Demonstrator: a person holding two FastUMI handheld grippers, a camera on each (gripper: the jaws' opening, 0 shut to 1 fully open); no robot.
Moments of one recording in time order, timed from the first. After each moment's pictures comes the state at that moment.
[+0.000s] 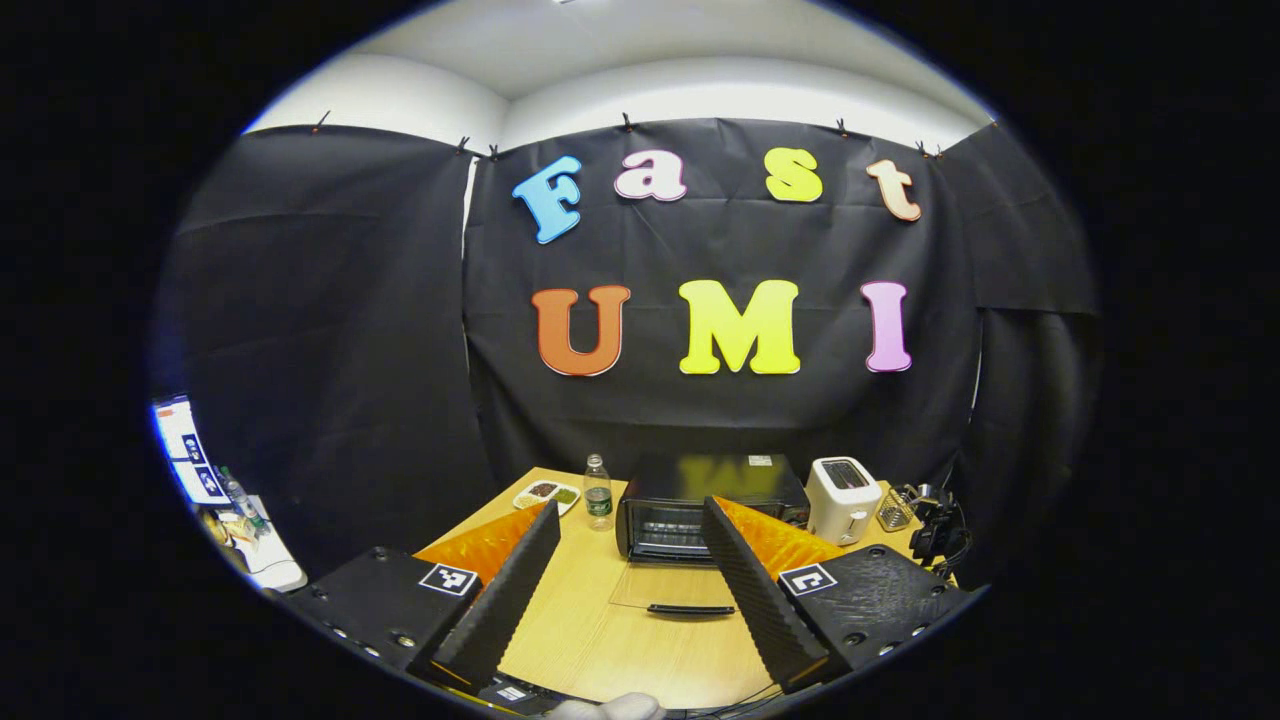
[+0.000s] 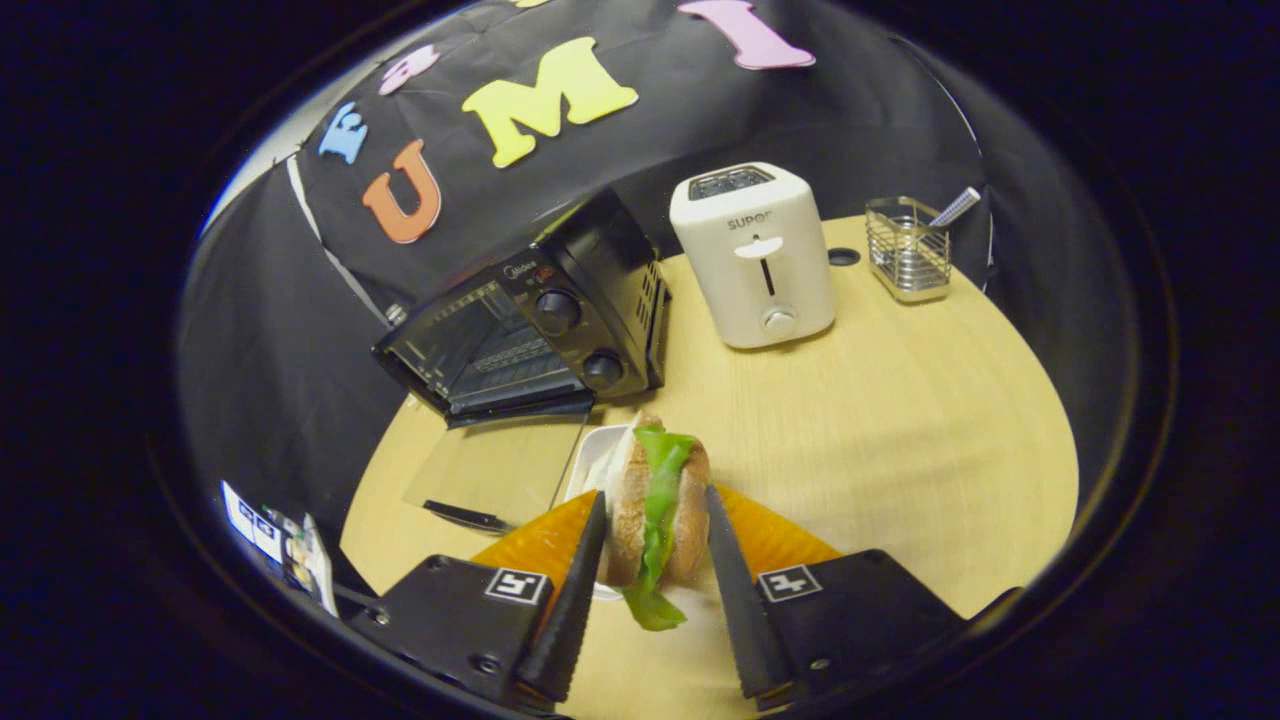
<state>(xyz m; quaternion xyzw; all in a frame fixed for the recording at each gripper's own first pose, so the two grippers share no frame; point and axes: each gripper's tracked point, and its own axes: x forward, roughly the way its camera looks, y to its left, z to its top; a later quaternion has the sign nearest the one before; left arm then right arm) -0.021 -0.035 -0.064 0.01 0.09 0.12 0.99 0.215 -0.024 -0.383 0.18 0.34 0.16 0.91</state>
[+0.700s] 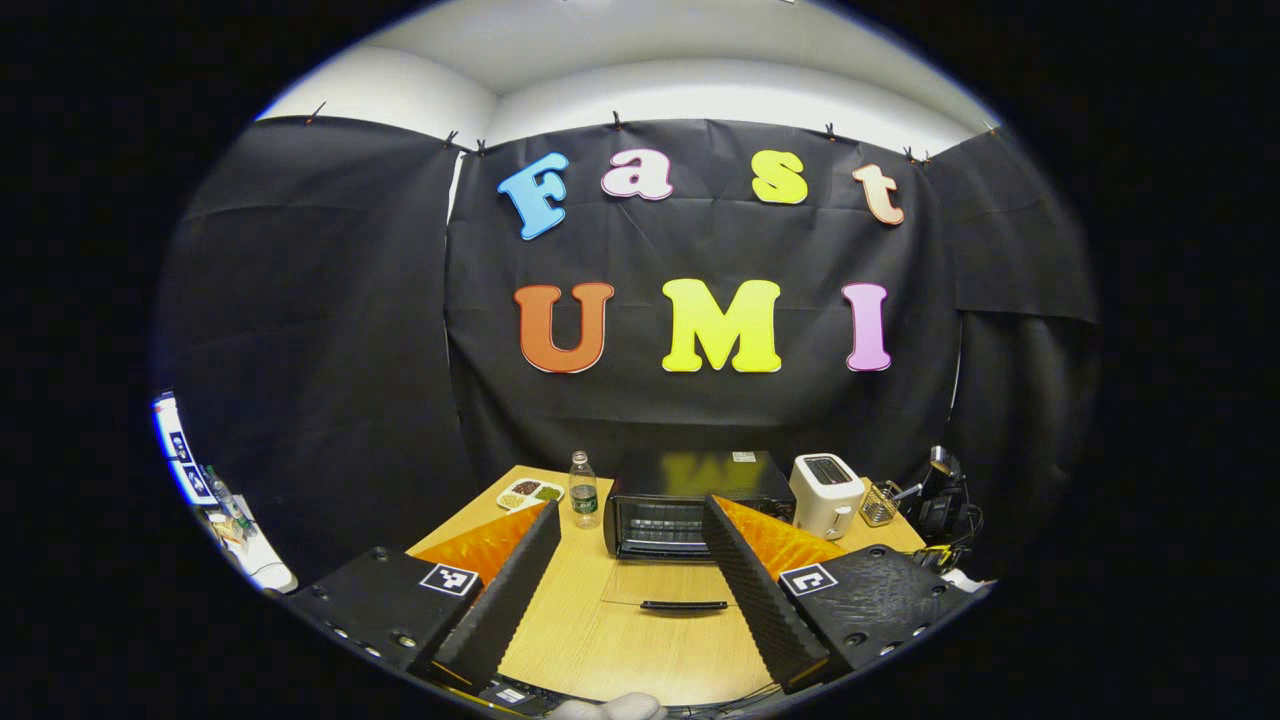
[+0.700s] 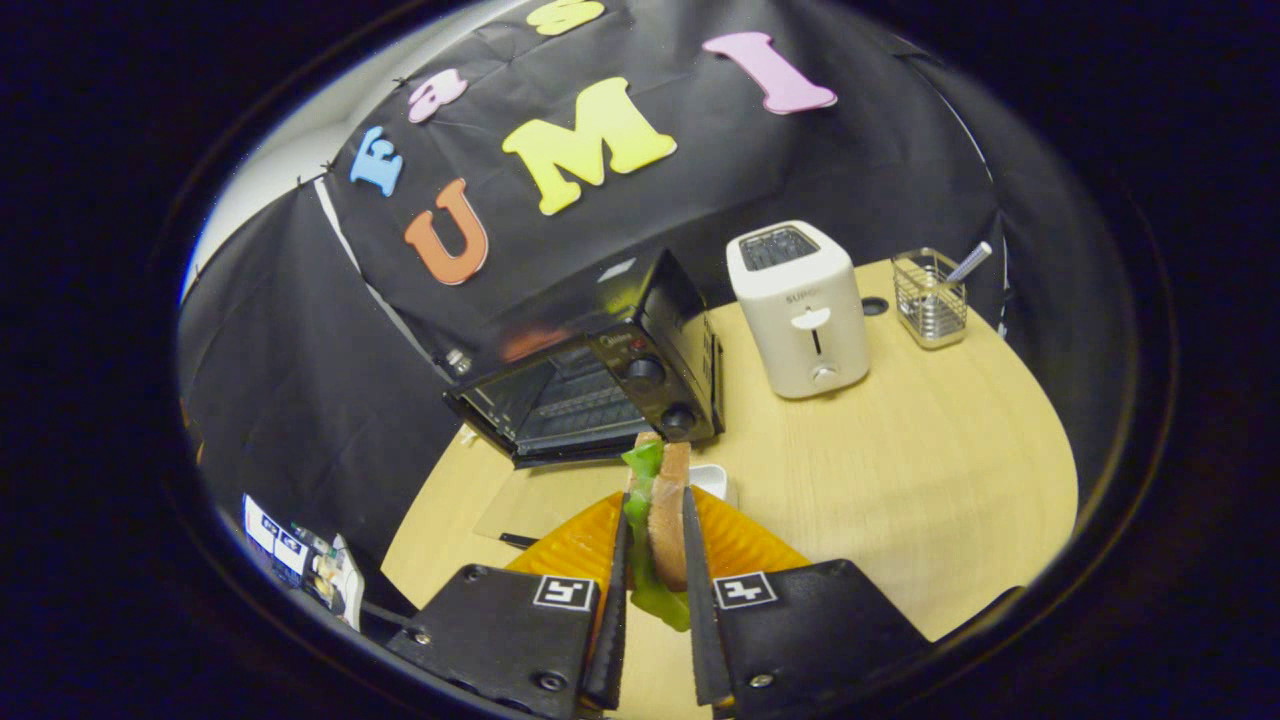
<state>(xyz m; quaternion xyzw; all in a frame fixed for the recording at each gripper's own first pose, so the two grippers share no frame) -0.026 -0.026 -0.072 0.00 0.09 0.07 0.99 0.189 0.009 -0.289 0.19 0.25 0.18 0.93</state>
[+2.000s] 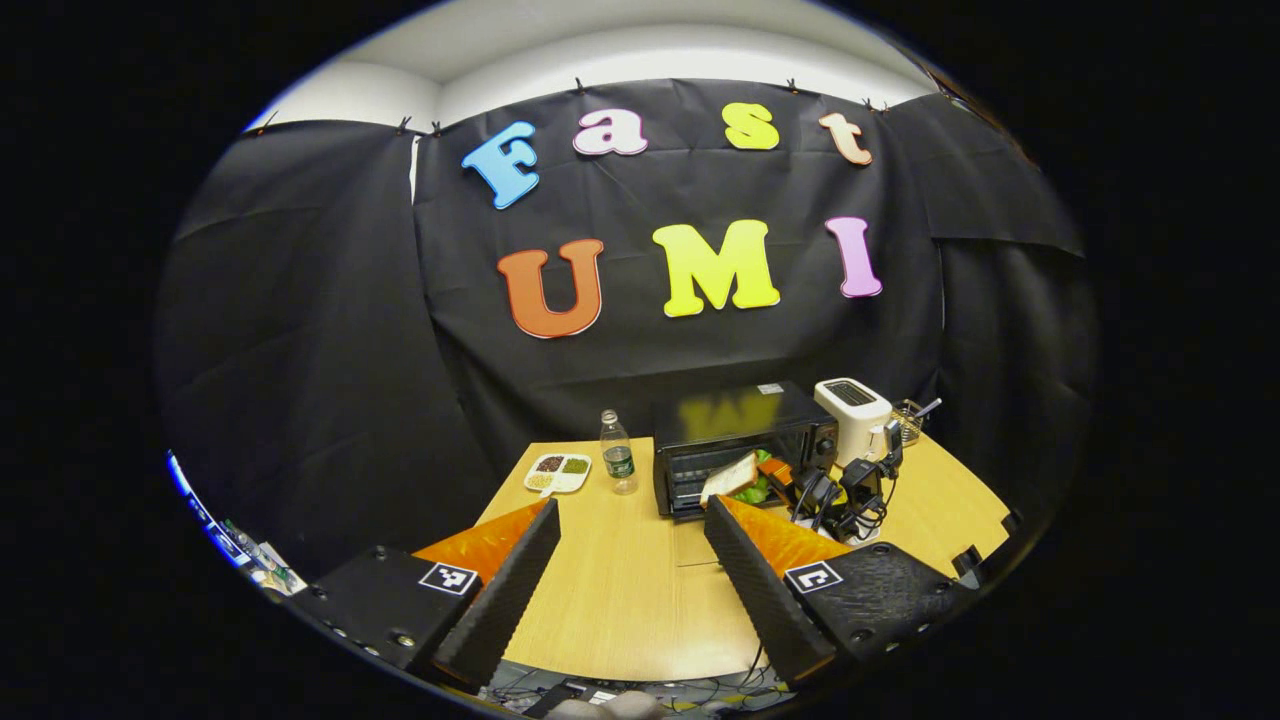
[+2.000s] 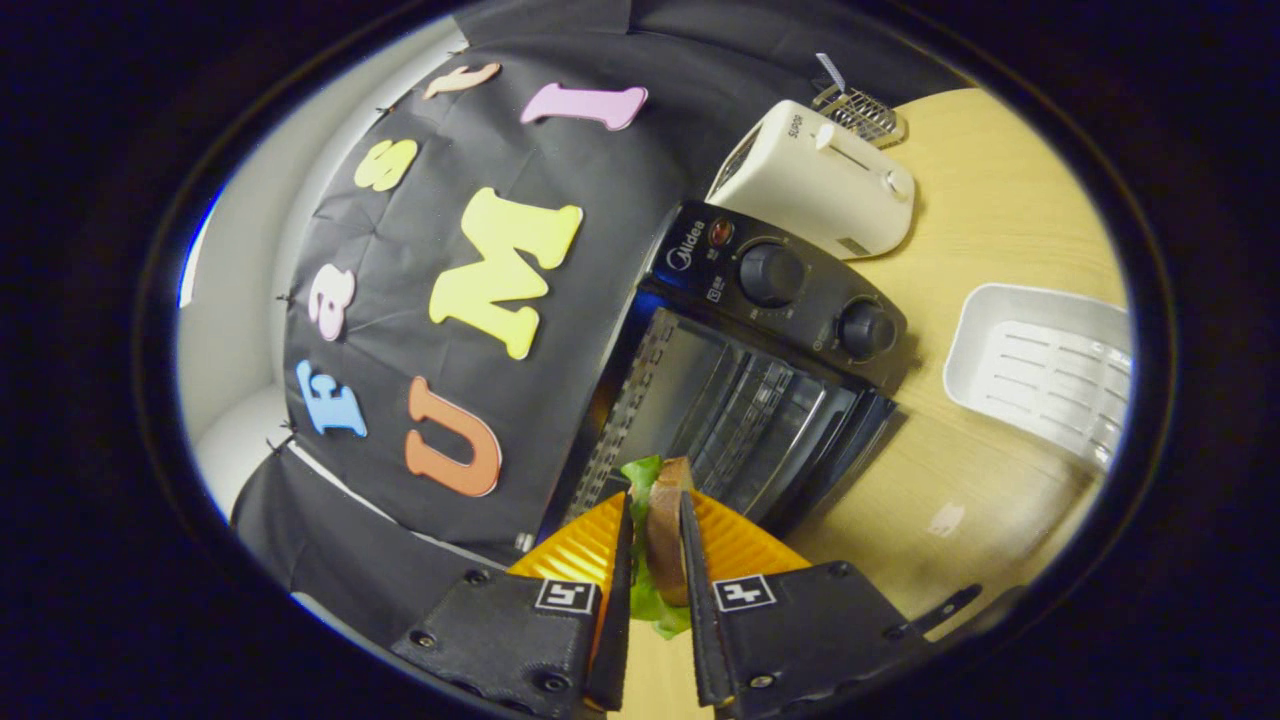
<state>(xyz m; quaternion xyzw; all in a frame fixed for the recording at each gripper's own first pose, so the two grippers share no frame) -0.031 0.070 -0.119 0.08 0.16 0.02 0.98 0.325 0.196 -0.317 0.55 0.08 0.07 0.83</state>
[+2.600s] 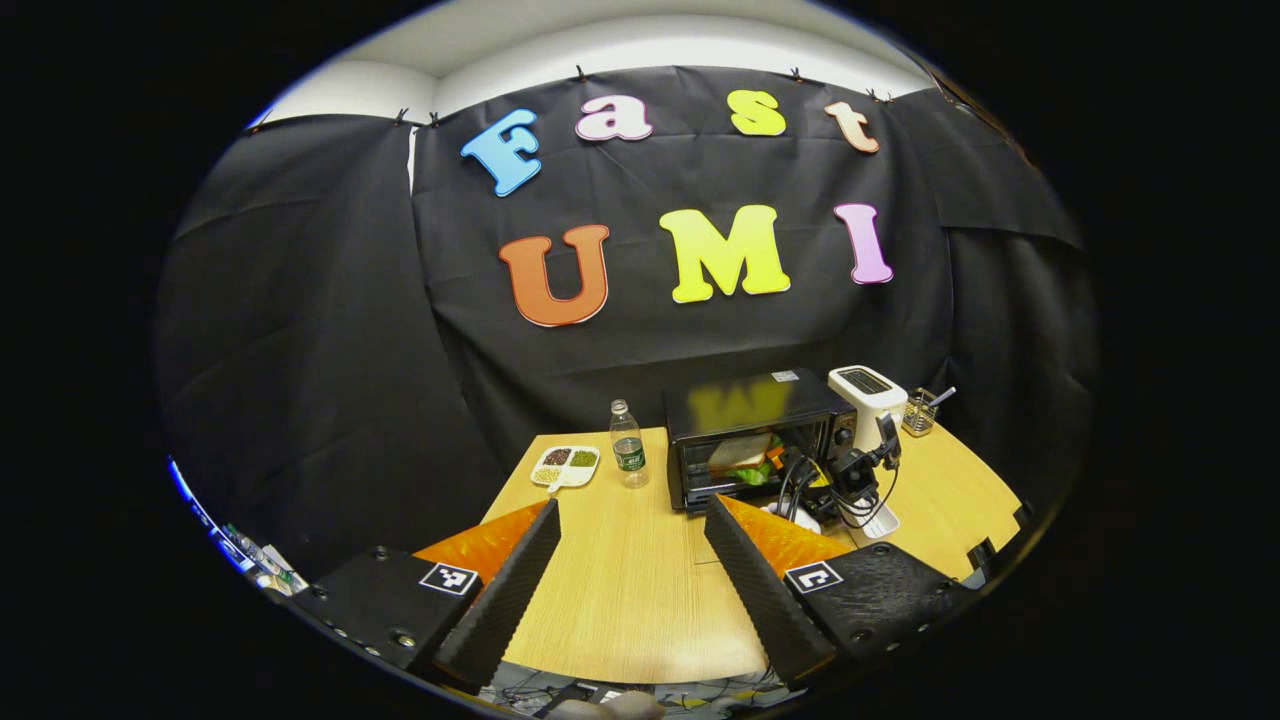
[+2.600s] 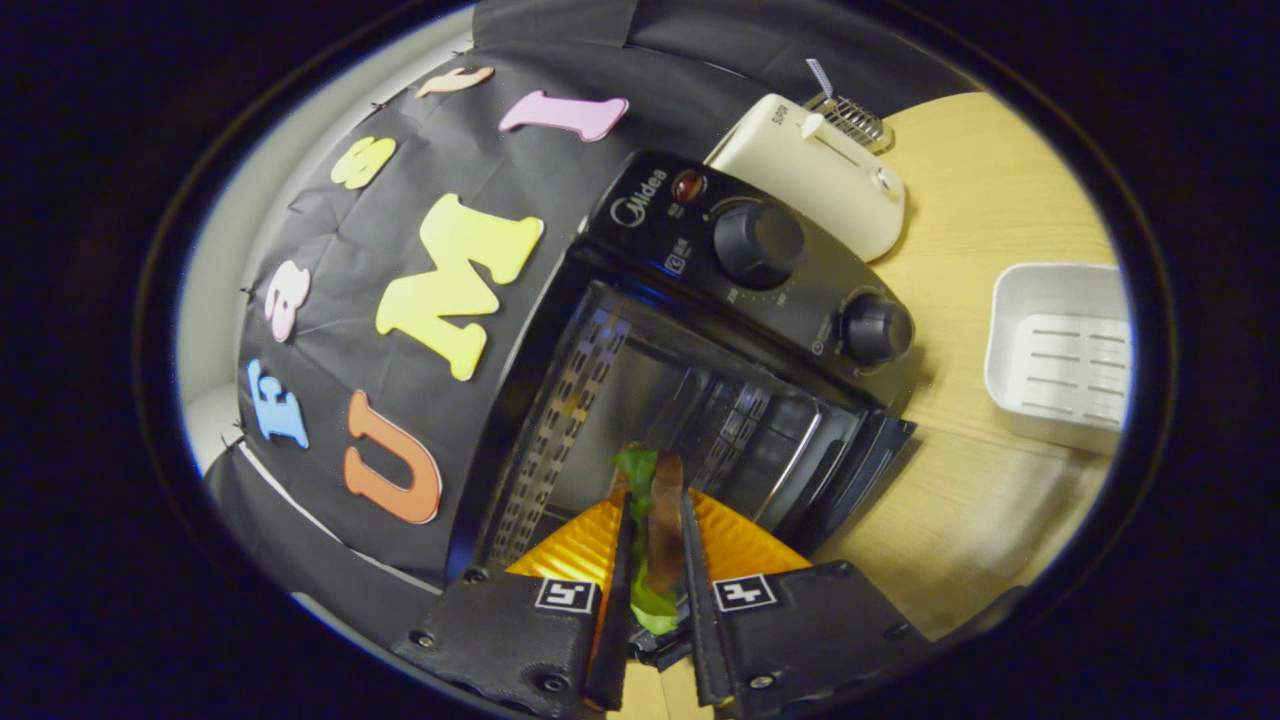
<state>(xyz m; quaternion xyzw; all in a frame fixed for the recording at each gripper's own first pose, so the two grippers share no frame) -0.013 0.082 -0.134 0.07 0.18 0.03 0.98 0.375 0.207 -0.355 0.52 0.09 -0.01 0.85</state>
